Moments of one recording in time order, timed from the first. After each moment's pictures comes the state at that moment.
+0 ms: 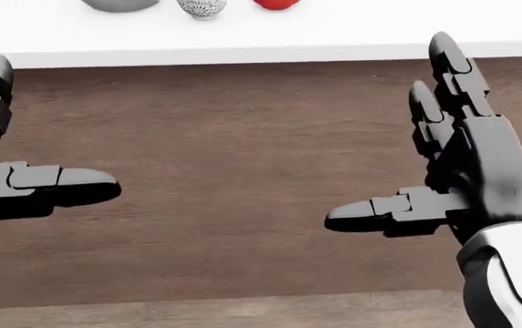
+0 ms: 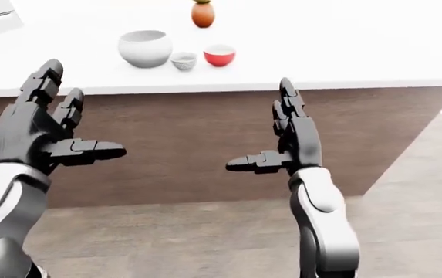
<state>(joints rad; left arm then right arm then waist) -0.45 0.22 0.27 -0.79 -0.28 1.09 0.11 -0.29 -0.14 -0.17 -0.58 0.16 0.71 0.06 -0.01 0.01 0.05</state>
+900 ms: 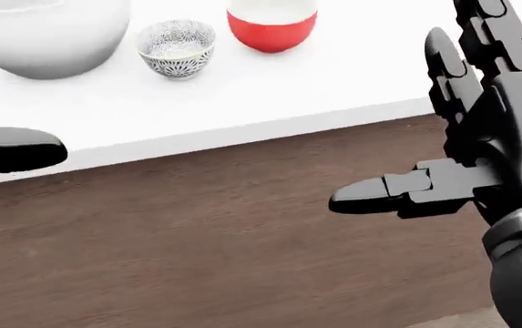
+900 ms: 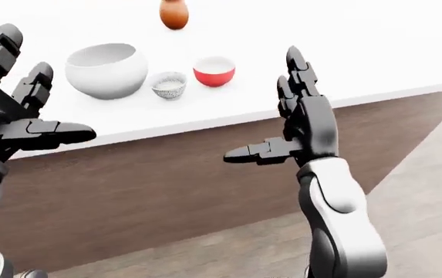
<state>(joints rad) -0.59 0.41 0.41 -0.81 -0.61 1.22 0.27 -0.40 -0.19 -0.20 -0.76 0.22 0.88 0.02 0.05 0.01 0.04</state>
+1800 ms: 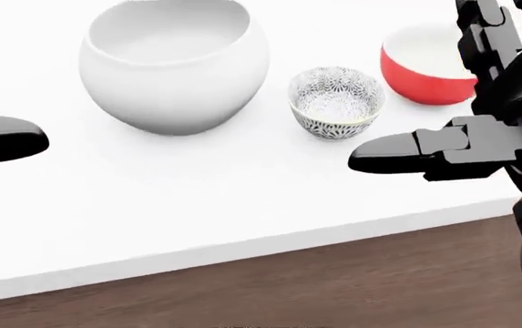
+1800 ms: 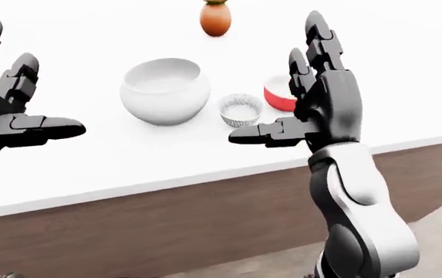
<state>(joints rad) -0.58 0.52 0.42 -0.80 -0.81 1.15 0.43 -0.51 -0.28 -0.26 -0.79 0.43 0.92 -0.14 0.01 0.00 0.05</state>
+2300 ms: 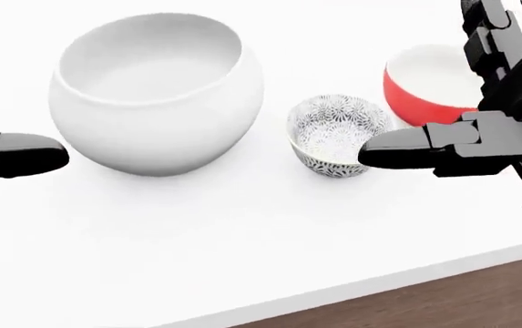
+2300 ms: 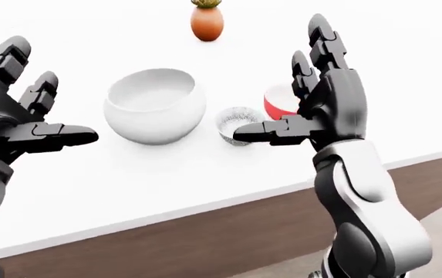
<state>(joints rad) -0.54 0.48 0.39 -0.76 -0.76 1.17 0.39 -0.53 -0.32 -0.29 -0.78 0.52 0.97 -0.19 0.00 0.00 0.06</state>
